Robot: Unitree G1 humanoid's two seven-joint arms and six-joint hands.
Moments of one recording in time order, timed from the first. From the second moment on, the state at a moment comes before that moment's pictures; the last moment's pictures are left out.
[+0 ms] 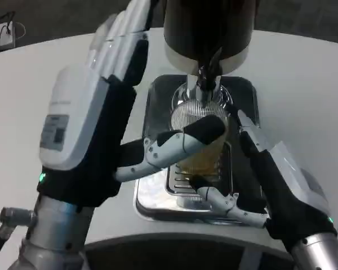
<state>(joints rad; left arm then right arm) -0.25 0.25 -0.05 -0.49 0.63 -0.21 0.15 -0.14 -0.12 0.16 -0.44 -0.67 0.14 0.08</state>
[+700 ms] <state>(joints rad) 0.11 0.21 0.00 -0.50 0.66 -0.30 0.21 -0.23 -0.13 0.16 -0.35 -0.62 0.15 0.07</state>
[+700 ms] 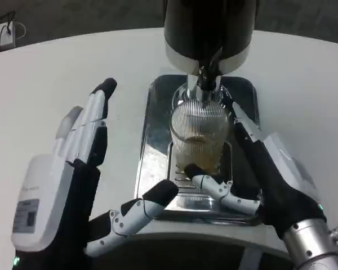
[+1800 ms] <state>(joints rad) 0.20 0.23 0.03 -0.52 0.68 -0.27 0.14 -0.37 -0.09 0.18 -0.13 -0.56 0.15 -0.05</state>
